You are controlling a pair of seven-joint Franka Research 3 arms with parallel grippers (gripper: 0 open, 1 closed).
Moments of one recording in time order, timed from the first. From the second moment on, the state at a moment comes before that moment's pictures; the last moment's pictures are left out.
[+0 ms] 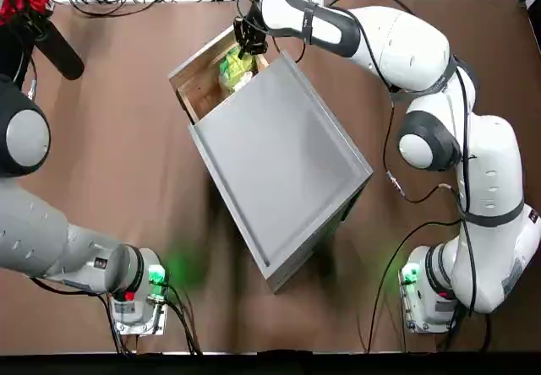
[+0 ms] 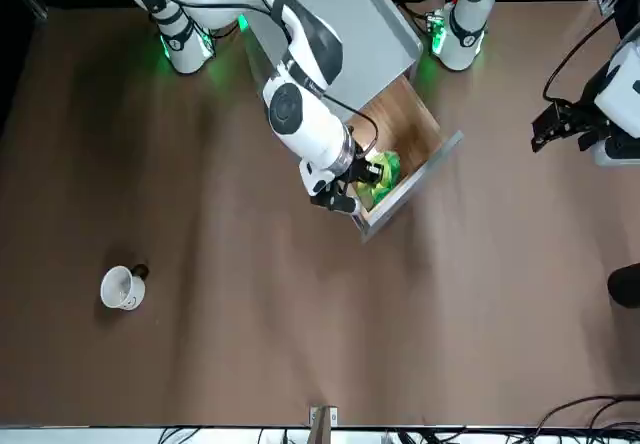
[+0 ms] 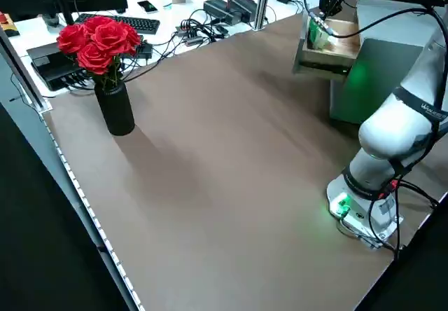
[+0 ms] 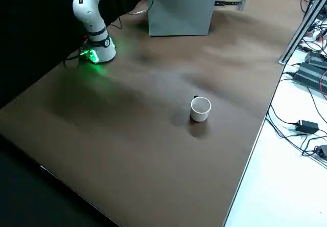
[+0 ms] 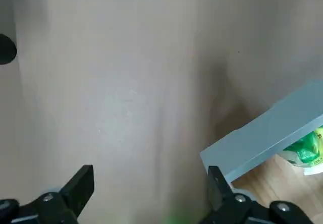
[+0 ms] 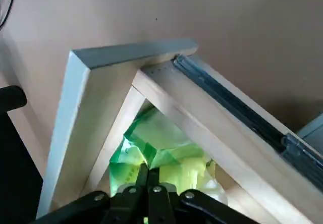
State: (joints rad) left arm -0.20 0.08 0.10 -1.42 -0.01 1.48 -0.11; right arm 0.69 0.77 0.15 -1.07 0.41 2.18 0.92
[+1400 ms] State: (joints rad) left arm -0.19 0.09 0.10 -1.42 -0.01 1.49 -0.11; right arm 0.61 0.69 0.15 -1.03 0.79 2.09 0.93
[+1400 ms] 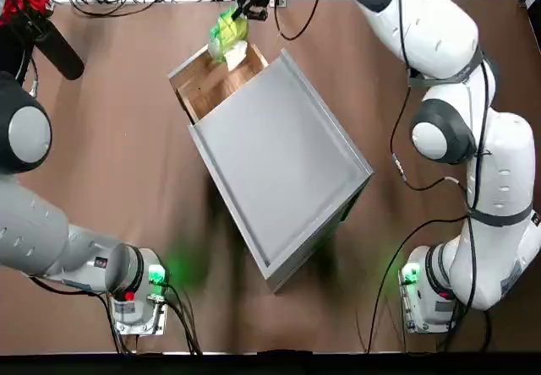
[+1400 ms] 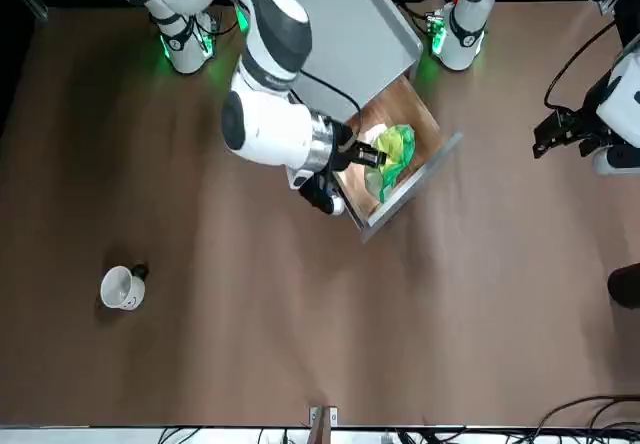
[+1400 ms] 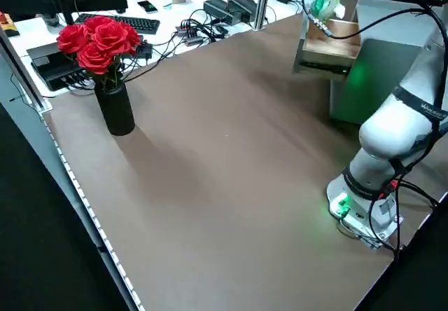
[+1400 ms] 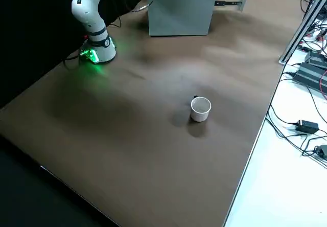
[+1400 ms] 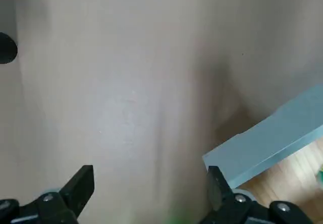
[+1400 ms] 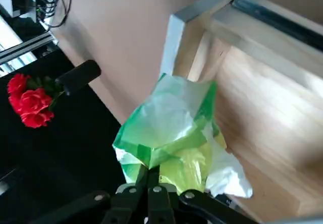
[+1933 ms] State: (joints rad) left arm -0.19 0.13 0.09 -1.42 -0.01 1.50 -0.11; right arm 0.47 0.62 0.15 -1.02 0.81 1.94 0.93
